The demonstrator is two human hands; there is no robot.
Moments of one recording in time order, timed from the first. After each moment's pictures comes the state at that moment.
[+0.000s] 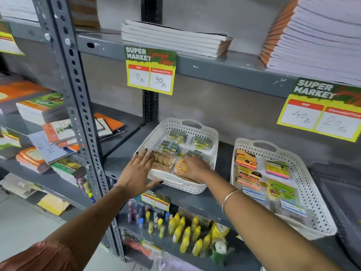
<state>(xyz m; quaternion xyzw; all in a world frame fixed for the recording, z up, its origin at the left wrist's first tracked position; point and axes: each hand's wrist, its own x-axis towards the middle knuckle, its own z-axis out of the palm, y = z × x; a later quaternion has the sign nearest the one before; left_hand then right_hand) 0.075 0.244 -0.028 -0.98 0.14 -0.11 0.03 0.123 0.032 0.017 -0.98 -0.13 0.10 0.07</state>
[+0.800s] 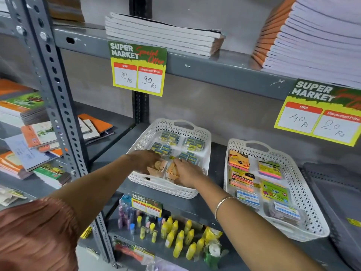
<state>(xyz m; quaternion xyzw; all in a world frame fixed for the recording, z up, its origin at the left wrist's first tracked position) 0.164 0.218 0.017 -0.96 0.25 0.14 0.04 0.125 0.029 0.007 -0.98 -0.18 0.07 0.05</state>
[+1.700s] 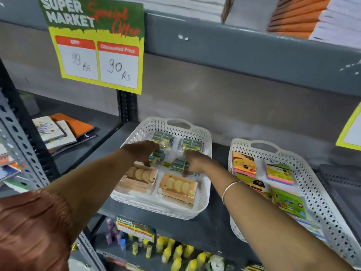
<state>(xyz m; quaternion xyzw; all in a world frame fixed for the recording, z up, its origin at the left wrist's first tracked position) 0.248 0.194 0.014 -0.96 0.19 0.16 -0.13 0.222 -0.002 0.007 -0.98 -0.10 0.18 0.05</state>
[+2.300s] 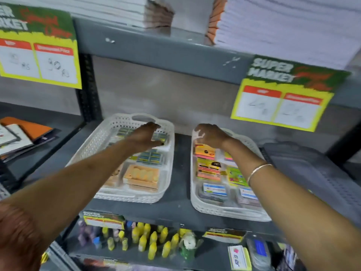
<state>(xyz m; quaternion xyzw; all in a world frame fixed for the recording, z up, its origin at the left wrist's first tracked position) 0.215 0.097 0.047 -0.93 0.28 -0.06 -0.21 0.168 -0.139 0.093 -0.99 -0.03 0.02 0.15</state>
